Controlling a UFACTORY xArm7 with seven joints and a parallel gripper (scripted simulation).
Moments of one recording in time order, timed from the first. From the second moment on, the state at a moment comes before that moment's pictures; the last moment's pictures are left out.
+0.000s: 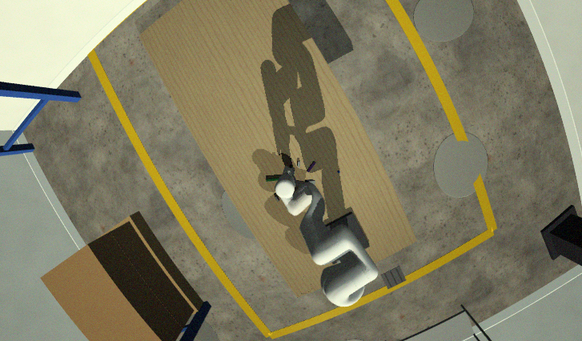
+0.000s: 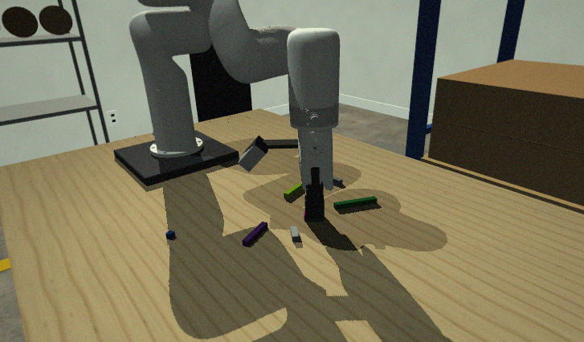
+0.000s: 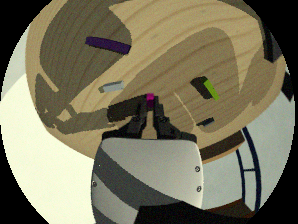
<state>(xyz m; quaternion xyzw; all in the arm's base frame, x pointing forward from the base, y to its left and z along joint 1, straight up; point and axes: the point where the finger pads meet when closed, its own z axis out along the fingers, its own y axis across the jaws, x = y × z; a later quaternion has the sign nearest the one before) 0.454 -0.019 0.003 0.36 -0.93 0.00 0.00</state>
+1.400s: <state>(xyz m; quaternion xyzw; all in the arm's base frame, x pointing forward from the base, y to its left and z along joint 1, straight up) 0.455 -0.018 0.064 0.36 -0.93 0.00 0.00</state>
